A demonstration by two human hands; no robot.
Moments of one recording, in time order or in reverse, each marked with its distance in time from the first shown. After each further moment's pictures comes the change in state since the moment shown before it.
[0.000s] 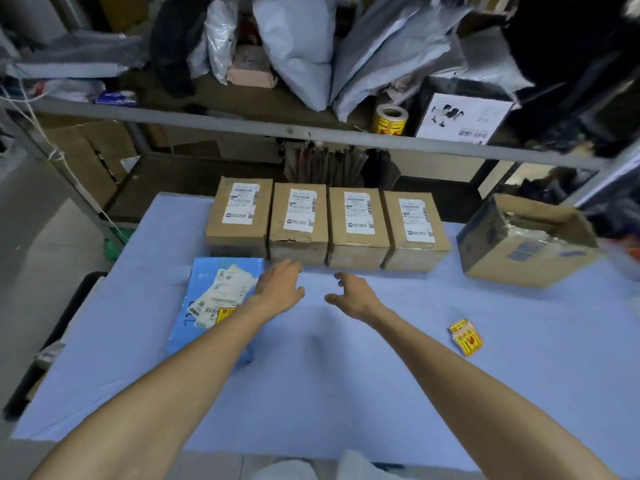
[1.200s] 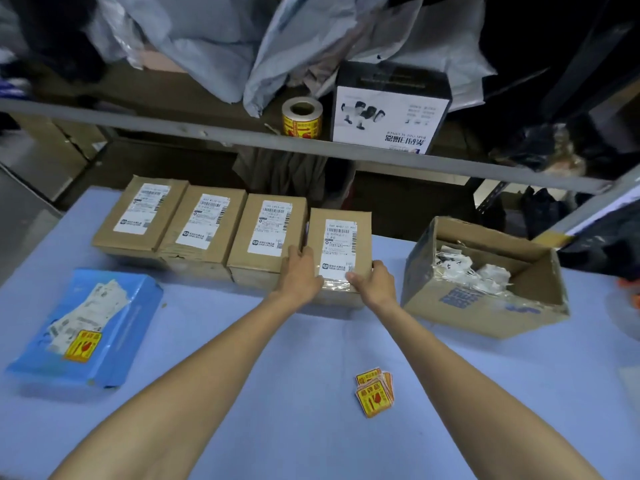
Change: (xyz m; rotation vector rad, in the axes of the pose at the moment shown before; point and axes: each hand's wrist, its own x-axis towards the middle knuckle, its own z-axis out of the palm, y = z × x) left_hand 0.150 0.248 0.074 -0.162 0.050 -0.259; right_hand 0.110 0.203 -0.181 0.369 0.179 0.155
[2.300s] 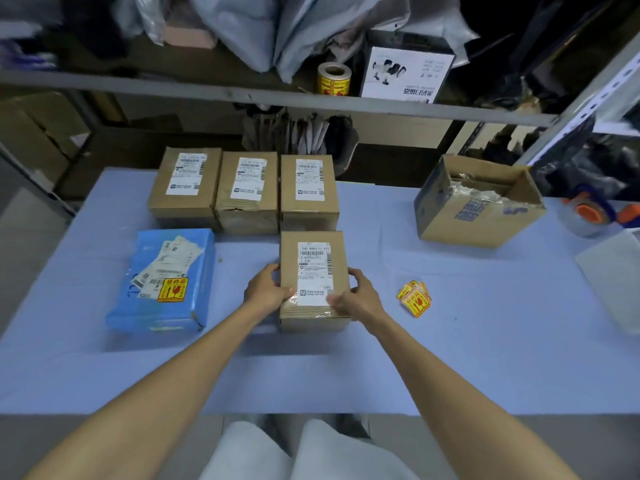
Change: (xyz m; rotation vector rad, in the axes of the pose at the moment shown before) left_hand -0.147 -0.204 -0.048 -0.426 -0.186 -0.147; right_hand -0.207 0.009 0.141 0.207 -0.089 0.135
